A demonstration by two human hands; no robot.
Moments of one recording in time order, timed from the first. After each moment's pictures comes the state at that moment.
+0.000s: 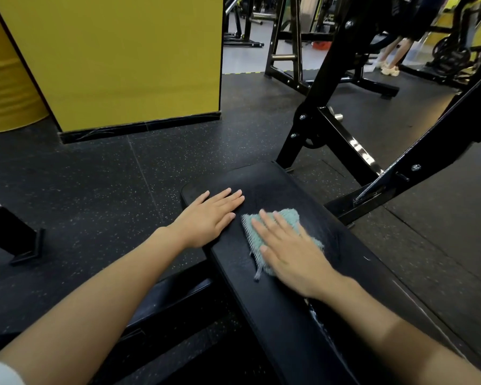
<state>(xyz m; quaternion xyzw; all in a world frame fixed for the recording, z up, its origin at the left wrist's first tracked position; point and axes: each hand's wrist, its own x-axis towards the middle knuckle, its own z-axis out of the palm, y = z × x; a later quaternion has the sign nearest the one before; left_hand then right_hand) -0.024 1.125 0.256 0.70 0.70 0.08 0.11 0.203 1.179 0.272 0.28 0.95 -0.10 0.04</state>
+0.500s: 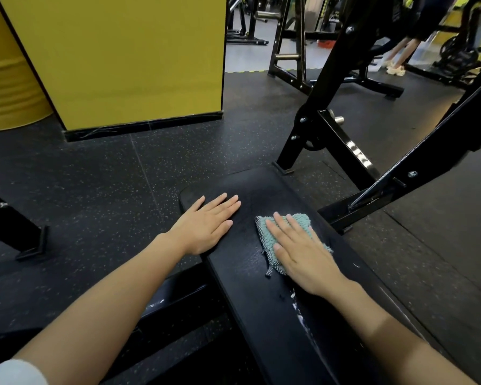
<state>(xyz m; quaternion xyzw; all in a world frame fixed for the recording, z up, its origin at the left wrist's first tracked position) -0.014 1.121 0.260 0.69 0.72 0.05 0.11 0.225 1.200 0.278 0.34 0.93 -0.11 0.05</state>
